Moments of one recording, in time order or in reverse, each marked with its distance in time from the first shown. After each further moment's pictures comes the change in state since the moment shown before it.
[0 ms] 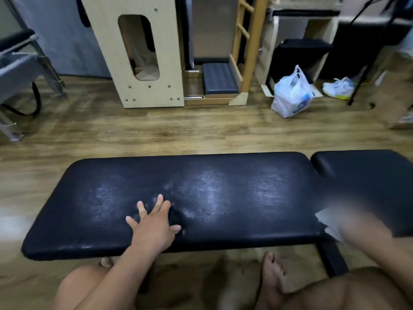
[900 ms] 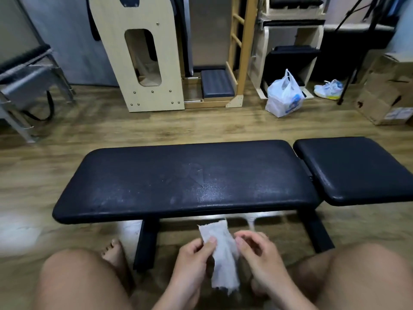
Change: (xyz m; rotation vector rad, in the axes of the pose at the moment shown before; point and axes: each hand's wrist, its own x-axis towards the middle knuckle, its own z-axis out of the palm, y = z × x) left_hand -0.189 0.060 0.060 -1.470 -0.245 -0.071; right_hand -0.254 -0.071 0.046 1.217 -0.149 -0.520
